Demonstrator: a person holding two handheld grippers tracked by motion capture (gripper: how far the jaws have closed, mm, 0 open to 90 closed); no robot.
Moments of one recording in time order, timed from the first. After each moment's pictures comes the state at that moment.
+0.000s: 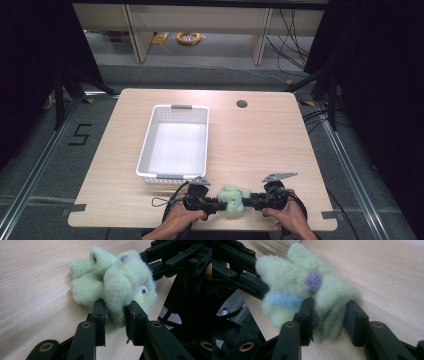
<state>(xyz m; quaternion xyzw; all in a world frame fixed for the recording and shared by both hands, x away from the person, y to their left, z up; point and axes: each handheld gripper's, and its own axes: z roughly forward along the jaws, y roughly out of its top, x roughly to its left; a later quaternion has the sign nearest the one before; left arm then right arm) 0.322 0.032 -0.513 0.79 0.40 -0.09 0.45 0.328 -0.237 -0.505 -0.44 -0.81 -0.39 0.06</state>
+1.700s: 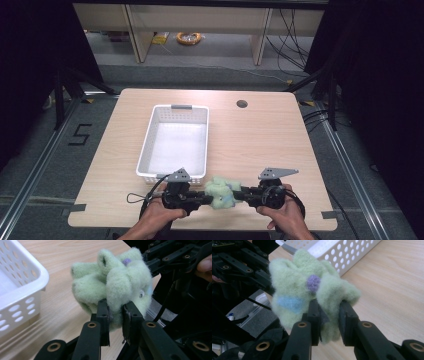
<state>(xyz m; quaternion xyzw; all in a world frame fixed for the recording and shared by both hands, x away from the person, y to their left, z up) 0.308 0.079 -0.452 0.79 0.36 -0.05 0.49 0.312 -0.208 -0.448 -0.38 -0.80 -0.46 0.02</state>
